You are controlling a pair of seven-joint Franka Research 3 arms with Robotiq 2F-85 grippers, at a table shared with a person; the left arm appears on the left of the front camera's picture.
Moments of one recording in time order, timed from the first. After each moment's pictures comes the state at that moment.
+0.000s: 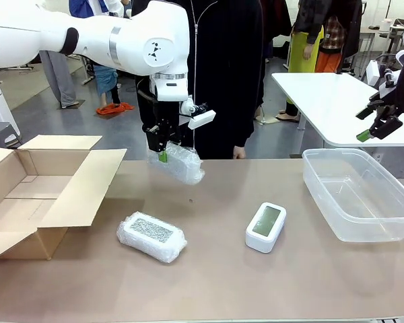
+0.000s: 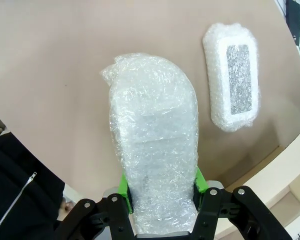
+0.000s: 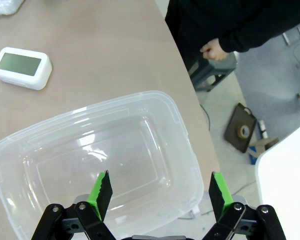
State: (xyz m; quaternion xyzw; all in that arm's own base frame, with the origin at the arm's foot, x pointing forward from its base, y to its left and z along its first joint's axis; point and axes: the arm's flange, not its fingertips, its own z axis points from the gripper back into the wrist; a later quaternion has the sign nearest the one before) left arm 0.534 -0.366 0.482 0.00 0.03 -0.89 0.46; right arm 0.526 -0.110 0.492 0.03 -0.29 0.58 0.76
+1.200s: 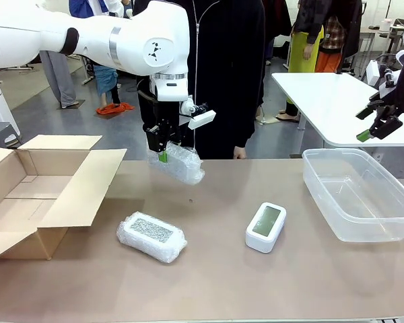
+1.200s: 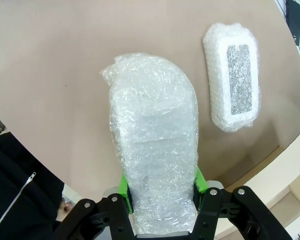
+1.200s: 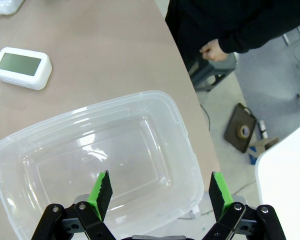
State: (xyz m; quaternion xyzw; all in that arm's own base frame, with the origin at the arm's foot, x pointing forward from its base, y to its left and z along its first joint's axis) left arm 0.534 -0.366 0.480 0.00 0.04 -0.89 0.46; right arm 0.526 -0.110 0.492 0.03 -0.29 0.58 0.76
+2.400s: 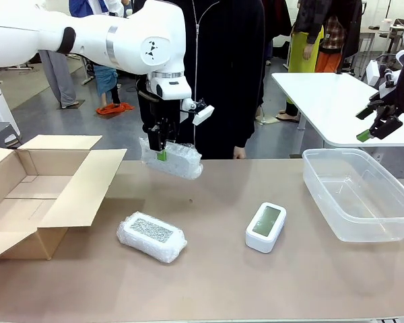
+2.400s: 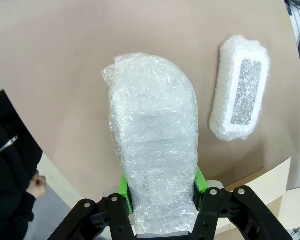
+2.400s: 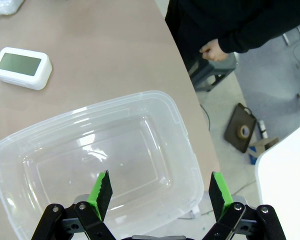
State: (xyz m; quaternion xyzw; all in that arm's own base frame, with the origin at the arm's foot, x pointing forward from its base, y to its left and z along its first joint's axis) left arm 0.542 -0.355 0.485 0.01 0.03 -0.82 0.58; right arm 0.526 -0.110 0.492 0.03 -0.29 0.58 0.76
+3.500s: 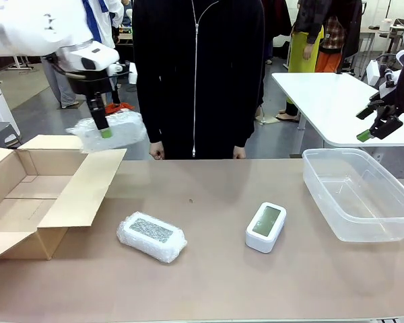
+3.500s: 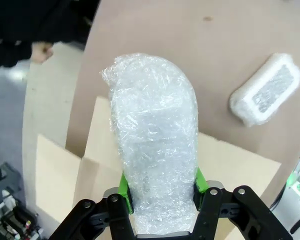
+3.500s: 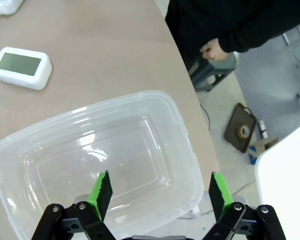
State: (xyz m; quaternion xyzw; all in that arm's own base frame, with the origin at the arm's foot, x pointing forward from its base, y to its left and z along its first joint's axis) left arm 0.522 -0.162 0.542 0.01 -0.11 -0.55 0.83; right arm 0.526 -0.111 0.491 0.03 -0.29 0.58 0.76
